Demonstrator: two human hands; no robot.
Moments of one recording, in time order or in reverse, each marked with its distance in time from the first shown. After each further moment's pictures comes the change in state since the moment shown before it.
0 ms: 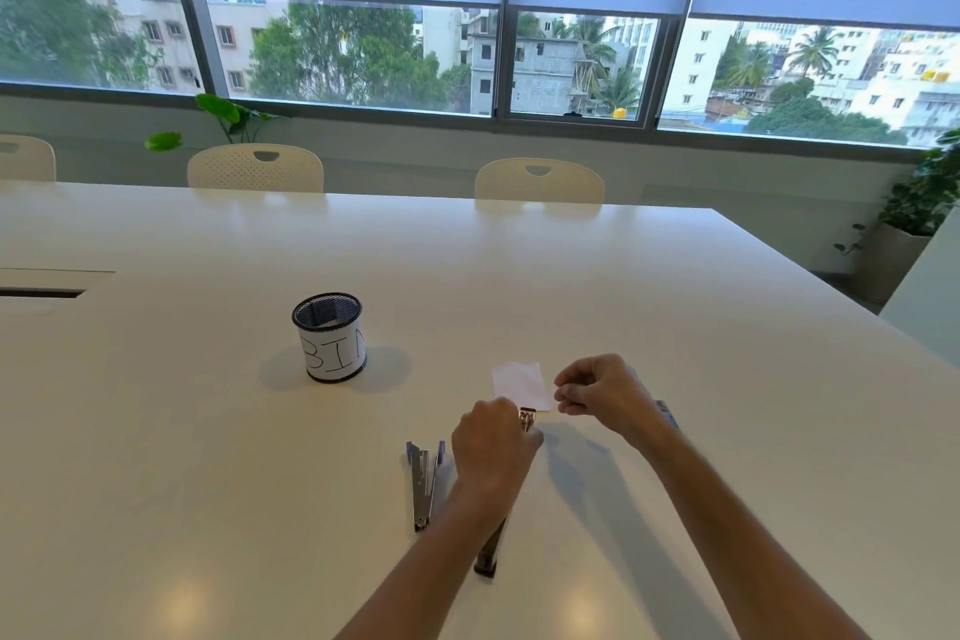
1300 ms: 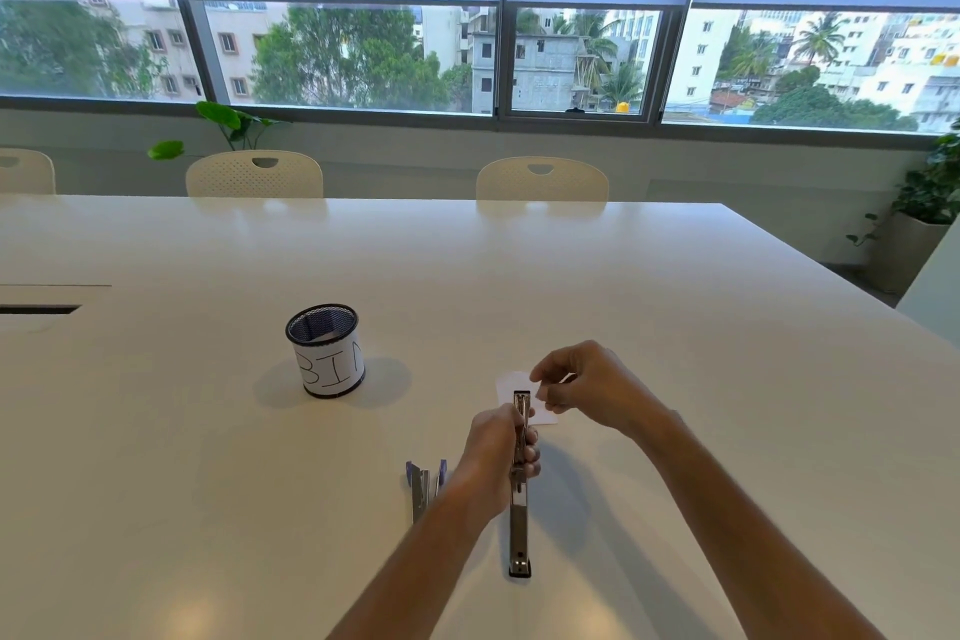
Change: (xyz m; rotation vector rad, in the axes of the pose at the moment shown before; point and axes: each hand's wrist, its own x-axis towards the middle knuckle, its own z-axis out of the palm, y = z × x) left_hand 0.018 -0.008 0.001 -1.433 -0.446 -0.527; right_hand 0.006 -0.038 0.003 -0.179 -0.152 -0.159
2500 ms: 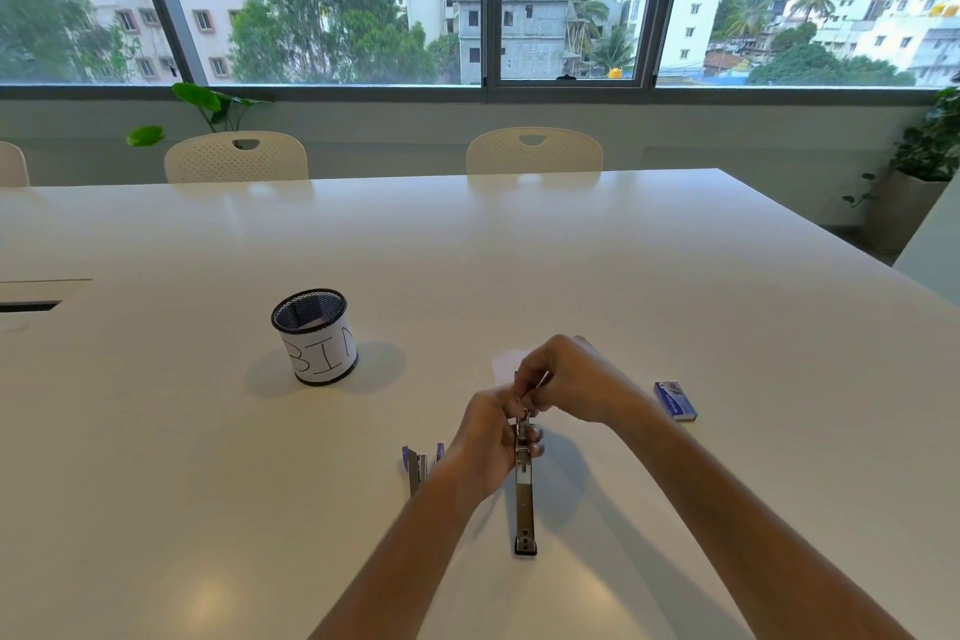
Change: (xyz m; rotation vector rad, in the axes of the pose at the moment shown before) left_hand 0.000 0.004 -0.004 -0.043 -0.137 -0.016; right_hand -0.001 -0.009 0.018 -0.264 -0.116 -0.028
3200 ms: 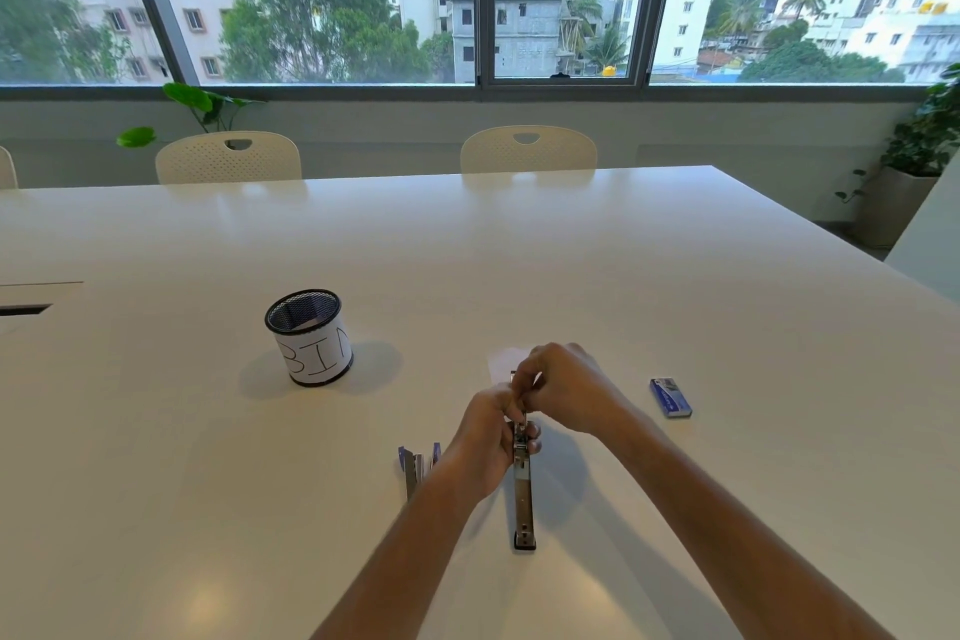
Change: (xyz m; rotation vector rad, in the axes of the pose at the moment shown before) left_hand 0.002 -0.003 0.001 0.056 -0.063 0.038; right_hand 0.002 0.009 0.018 -0.046 0.114 -0.008
